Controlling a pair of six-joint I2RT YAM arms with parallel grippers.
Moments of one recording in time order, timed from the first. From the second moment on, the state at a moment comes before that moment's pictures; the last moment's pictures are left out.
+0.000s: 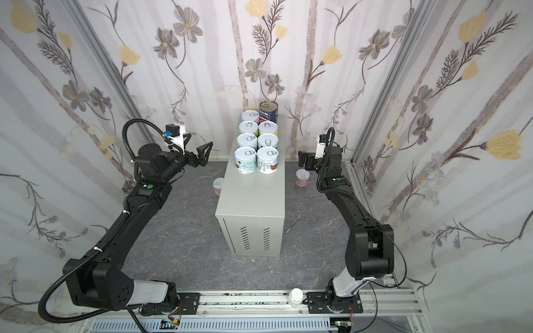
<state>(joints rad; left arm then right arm) -0.15 1.39 1.28 0.17 0.35 -0.04 0.11 1.66 1.29 0.08 -0.16 0.17</state>
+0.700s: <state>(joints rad) -0.12 1.52 1.32 0.14 0.35 0.00 0.10 2.14 1.60 -0.06 -0.15 0.21</state>
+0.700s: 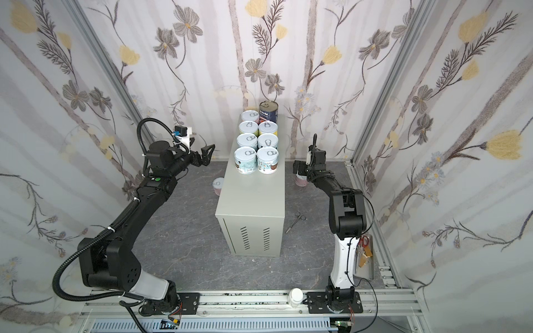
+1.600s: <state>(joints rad) -0.10 1.58 1.35 0.12 0.39 0.00 0.12 2.33 1.81 -0.27 -0.06 0.17</state>
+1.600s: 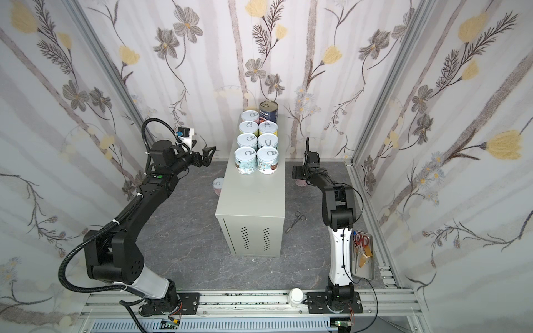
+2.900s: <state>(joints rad) -0.08 1.50 1.23 0.13 0.40 0.00 0.12 2.01 1.77 -0.57 -0.02 0.08</state>
